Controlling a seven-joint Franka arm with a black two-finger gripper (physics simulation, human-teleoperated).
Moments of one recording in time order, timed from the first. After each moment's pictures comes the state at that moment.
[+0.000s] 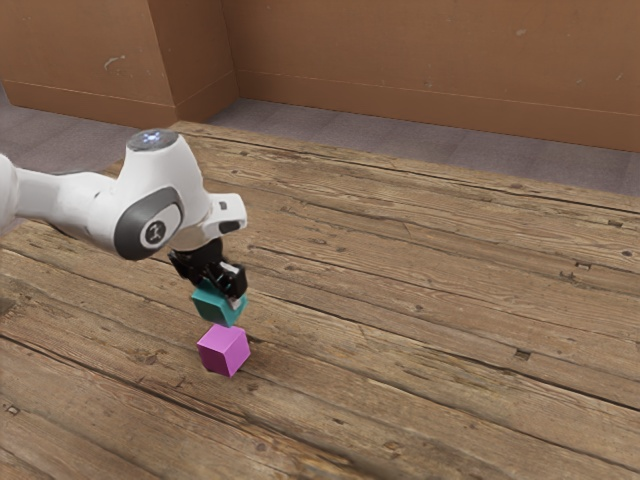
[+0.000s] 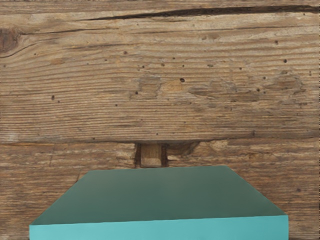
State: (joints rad) arm -0.10 -0.02 0.07 -2.29 0.05 2.43 -0.04
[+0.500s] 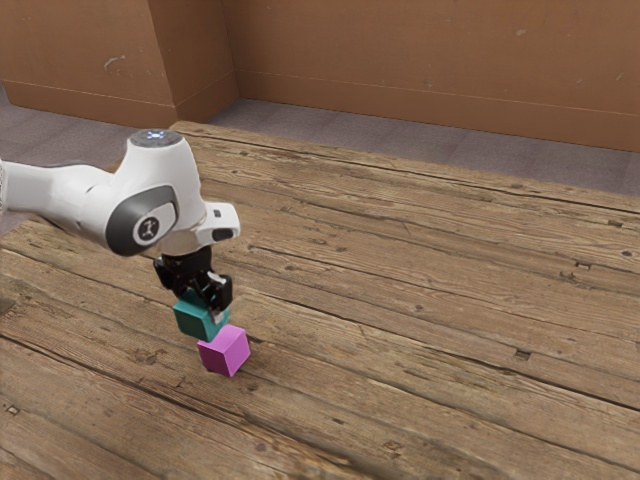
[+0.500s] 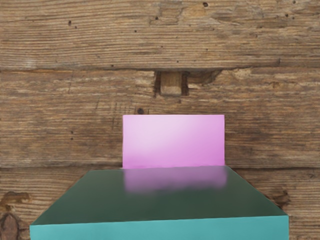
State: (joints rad) arm -0.09 -0.04 0.07 -2.28 0.10 2.25 -0.08
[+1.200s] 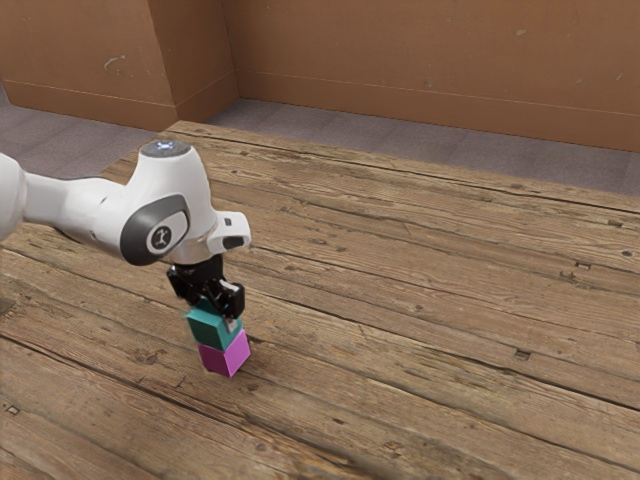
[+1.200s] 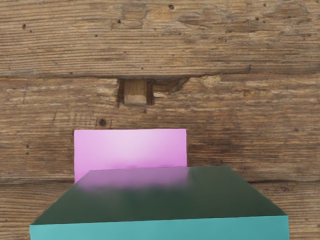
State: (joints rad) arm -0.12 0.00 0.07 -2.29 0.03 2.32 -0.05
